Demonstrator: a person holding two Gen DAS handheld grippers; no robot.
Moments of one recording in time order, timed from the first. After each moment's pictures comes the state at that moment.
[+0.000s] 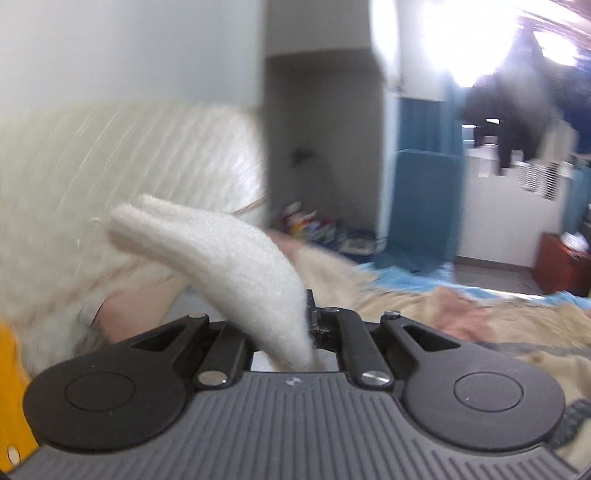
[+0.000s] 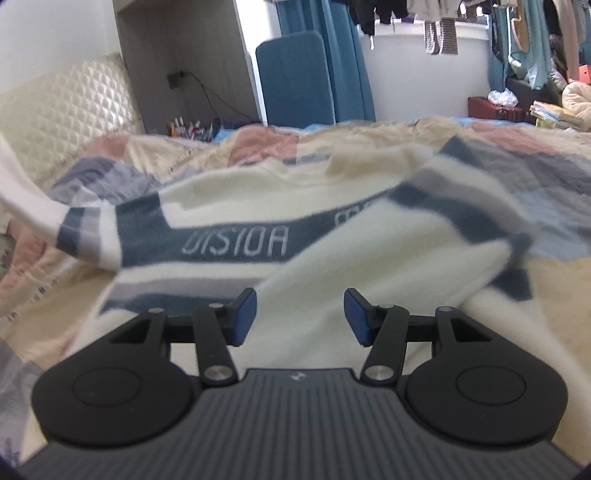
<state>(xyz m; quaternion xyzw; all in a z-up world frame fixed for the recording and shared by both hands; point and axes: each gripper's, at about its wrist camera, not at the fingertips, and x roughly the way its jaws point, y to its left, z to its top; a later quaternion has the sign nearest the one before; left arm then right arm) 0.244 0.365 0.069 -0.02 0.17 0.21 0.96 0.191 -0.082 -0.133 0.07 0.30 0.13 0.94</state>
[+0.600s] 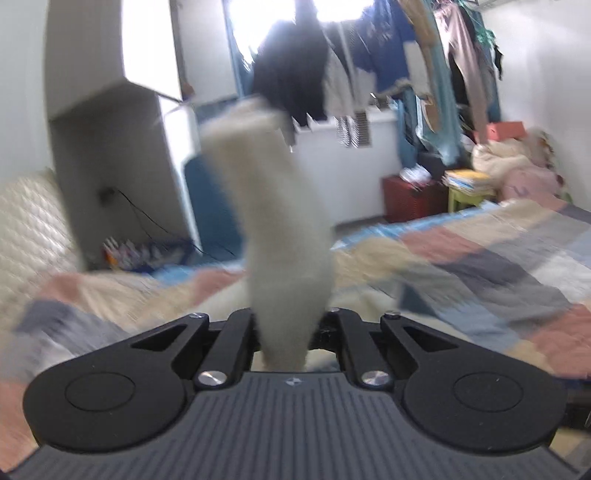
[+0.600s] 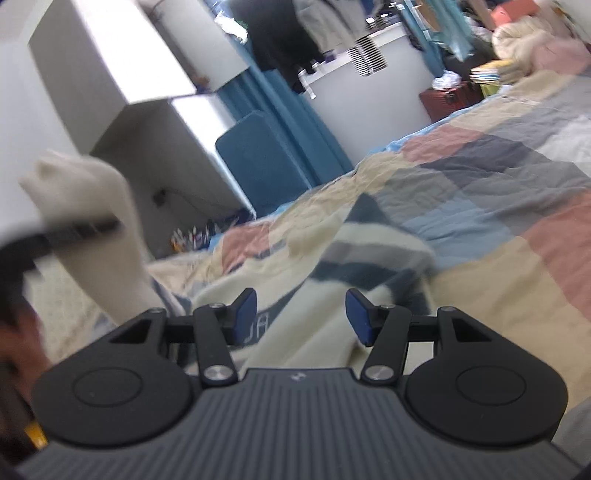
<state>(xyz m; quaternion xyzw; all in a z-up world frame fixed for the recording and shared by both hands) 0.252 0.015 -0.017 0.10 0.19 -0.02 0.98 0.153 -0.224 -0.089 0.28 0.24 0.11 0.92</state>
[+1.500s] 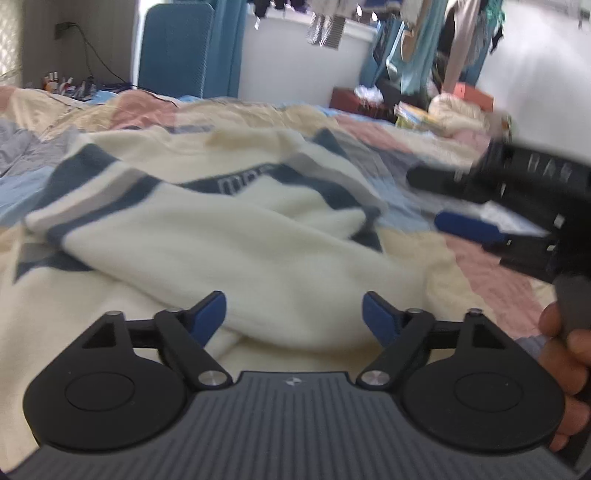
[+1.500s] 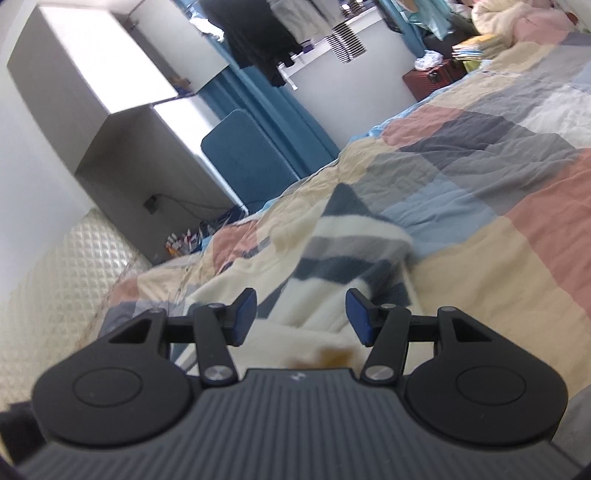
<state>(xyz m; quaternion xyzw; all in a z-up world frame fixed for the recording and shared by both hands) 0.183 0.018 -0.125 -0.07 0.35 -0.11 0.93 0.156 -0.233 -0.102 0.29 0.27 0.11 0.91</state>
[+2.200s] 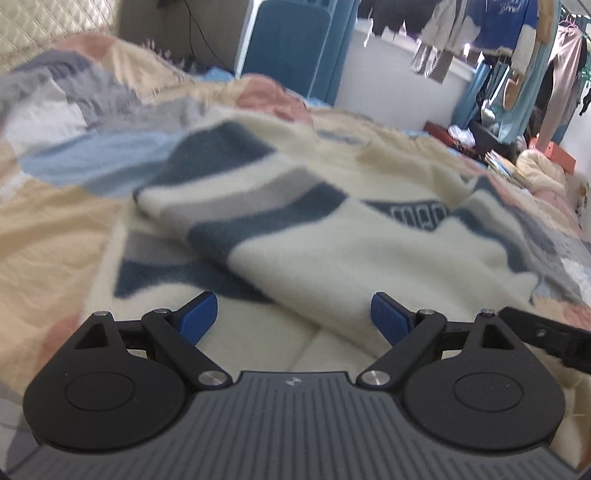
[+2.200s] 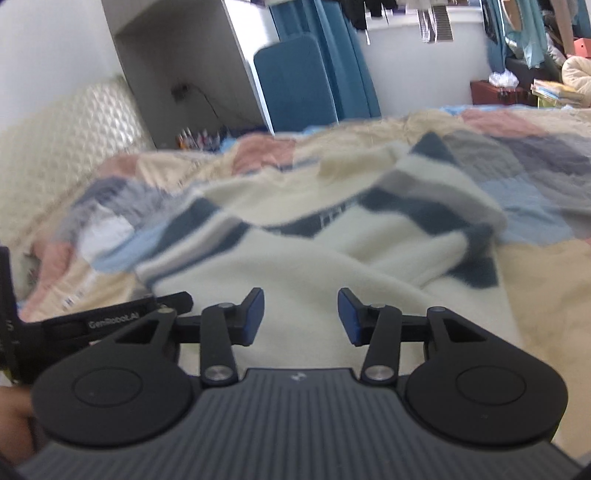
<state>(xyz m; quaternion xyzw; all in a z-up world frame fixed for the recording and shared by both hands) 0.243 0.160 -0.179 -0.13 0.35 0.01 0.93 0.192 -0.117 -0.141 0.10 0.35 0.15 0.92</state>
